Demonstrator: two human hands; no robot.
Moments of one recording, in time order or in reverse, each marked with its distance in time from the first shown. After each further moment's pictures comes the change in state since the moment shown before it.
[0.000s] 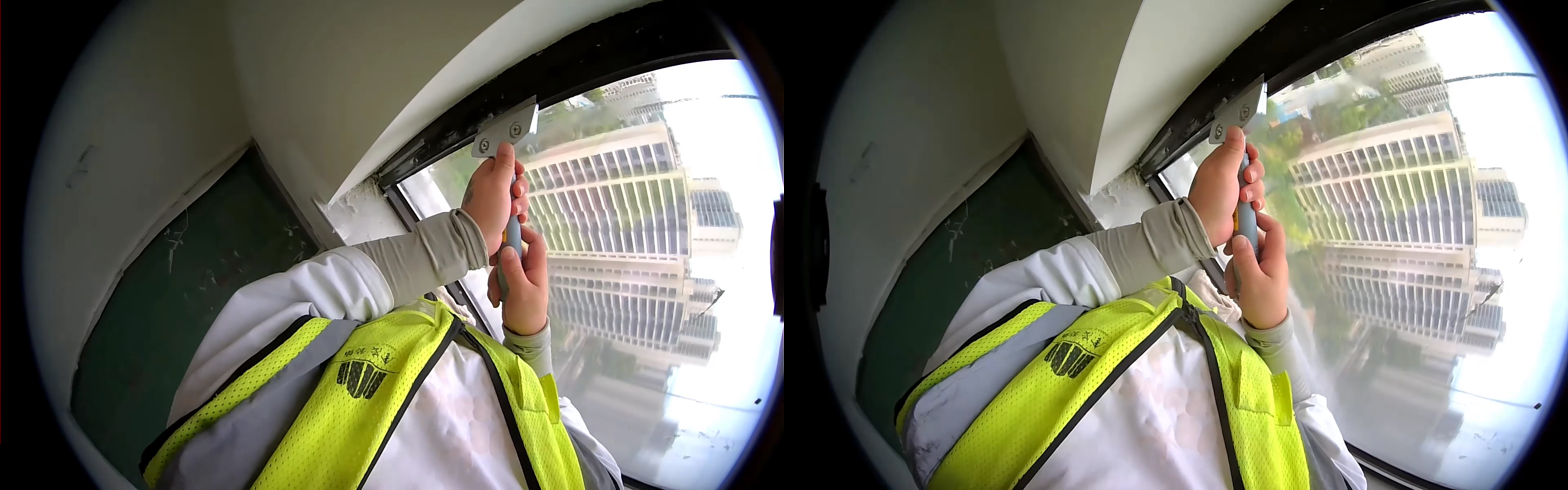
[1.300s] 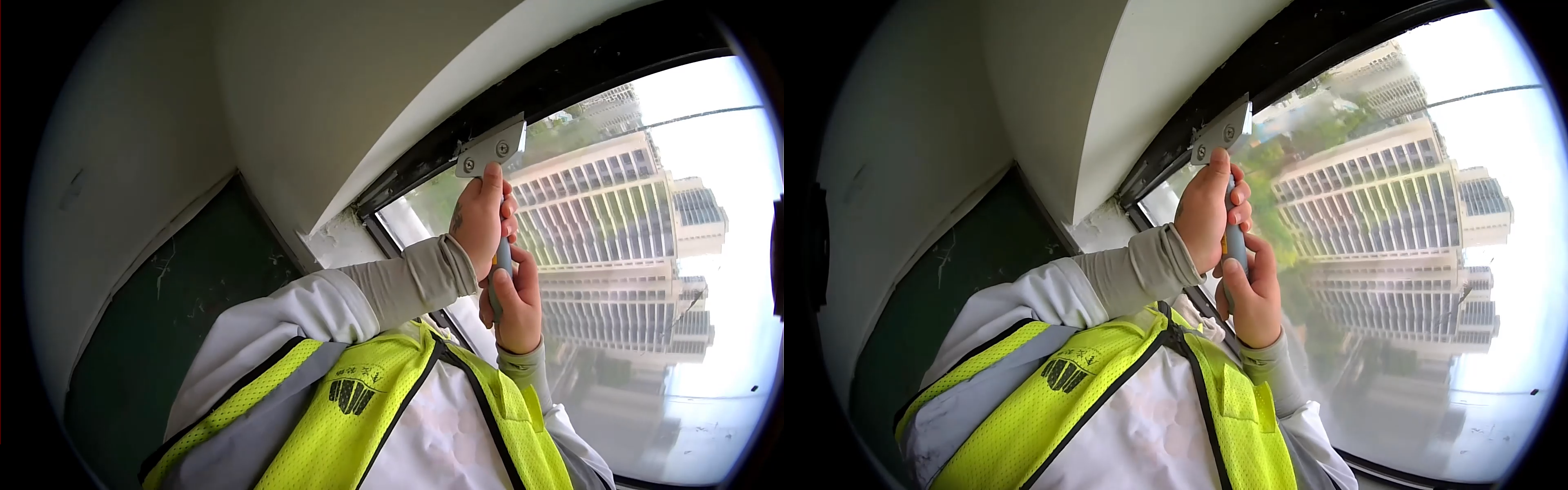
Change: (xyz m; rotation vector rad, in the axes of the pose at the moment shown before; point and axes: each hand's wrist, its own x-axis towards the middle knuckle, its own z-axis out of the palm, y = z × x) left_hand 0.004 0.000 0.020 0.066 -0.029 0.063; right_hand 0.004 -0.011 -0.014 0.001 -0.051 -0.037
